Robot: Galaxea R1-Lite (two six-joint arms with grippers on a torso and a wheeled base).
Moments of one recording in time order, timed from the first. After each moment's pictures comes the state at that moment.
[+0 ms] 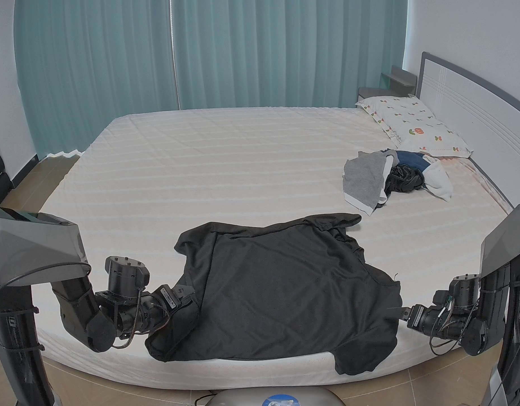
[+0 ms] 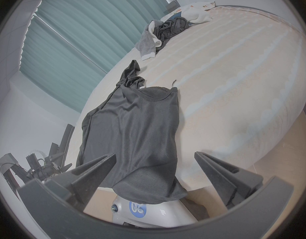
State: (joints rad) left arm -0.27 2.20 -0.45 -1.06 -0.05 -0.86; right arm 0.01 2.38 -0.13 -1.55 0.33 0.51
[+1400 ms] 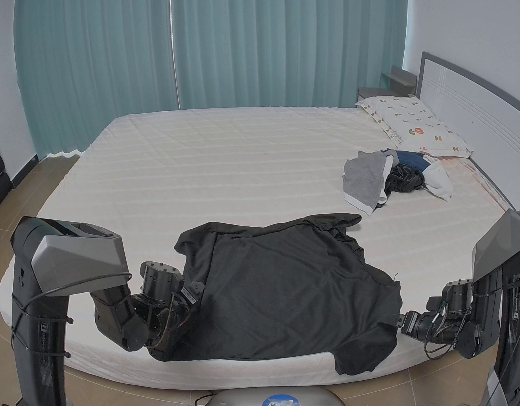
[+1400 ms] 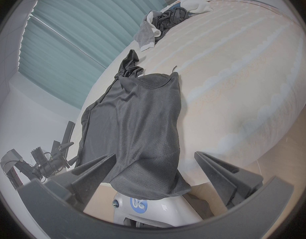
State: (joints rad) left arm -0.37 2.37 -0.63 -1.05 0.18 -1.00; right arm 0.04 2.44 -0.14 -1.55 0.35 0.53
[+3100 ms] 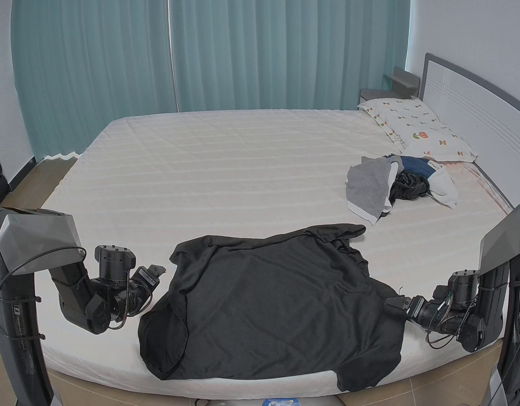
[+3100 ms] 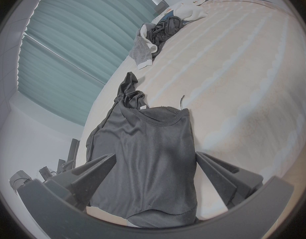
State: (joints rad) left arm -0.15 2.27 -0.57 -1.04 0.07 -0.99; right arm 0.01 2.39 -0.19 -1.55 0.34 0.66
